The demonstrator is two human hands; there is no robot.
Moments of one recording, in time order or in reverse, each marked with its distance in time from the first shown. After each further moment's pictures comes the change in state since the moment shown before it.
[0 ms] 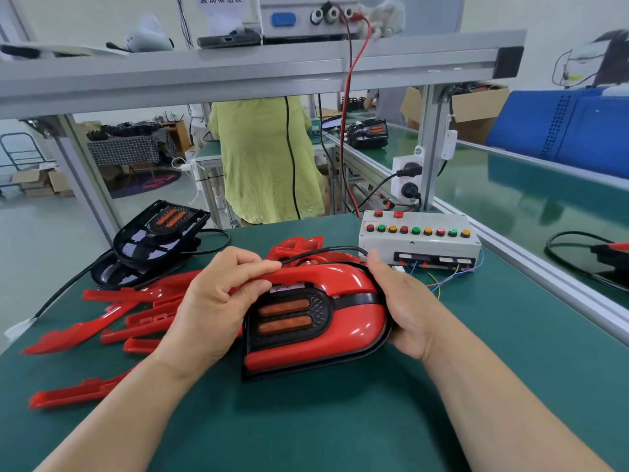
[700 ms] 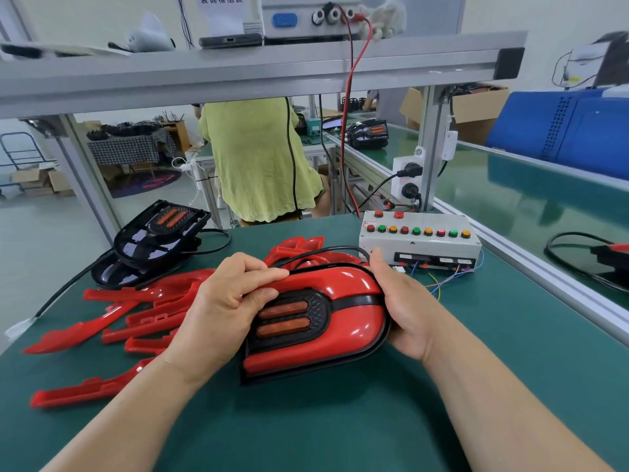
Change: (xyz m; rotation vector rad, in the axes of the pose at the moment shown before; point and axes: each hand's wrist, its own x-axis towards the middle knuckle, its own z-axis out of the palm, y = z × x) left_hand -0.005 0.001 0.003 0.063 -0.068 -0.034; right_hand 0.001 0.002 0.000 -0.009 -0.012 -0.001
